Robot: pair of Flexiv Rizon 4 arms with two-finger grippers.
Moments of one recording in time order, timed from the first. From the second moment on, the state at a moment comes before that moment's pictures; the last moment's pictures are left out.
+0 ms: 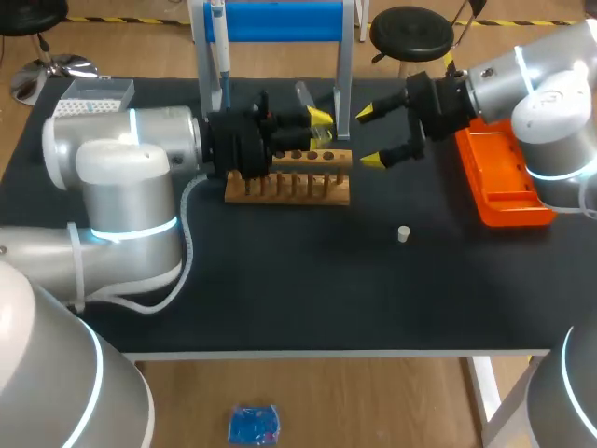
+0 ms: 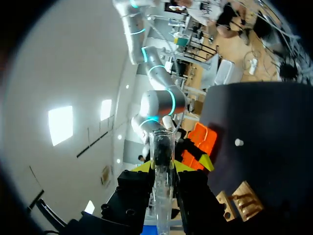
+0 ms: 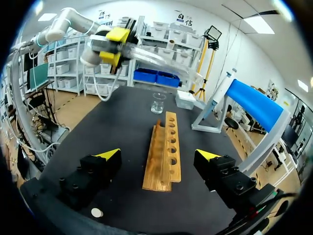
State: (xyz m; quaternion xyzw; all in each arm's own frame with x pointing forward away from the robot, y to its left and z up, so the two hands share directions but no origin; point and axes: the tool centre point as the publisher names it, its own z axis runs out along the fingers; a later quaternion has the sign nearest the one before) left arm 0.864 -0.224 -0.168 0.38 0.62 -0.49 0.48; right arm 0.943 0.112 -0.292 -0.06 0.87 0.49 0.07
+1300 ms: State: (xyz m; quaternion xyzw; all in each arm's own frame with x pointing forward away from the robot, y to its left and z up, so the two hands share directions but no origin) left arm 0.897 -0.186 -0.134 0.07 0.78 -0.61 0.16; right arm 0.943 0.112 -0.292 -0.06 0.87 0.49 0.07
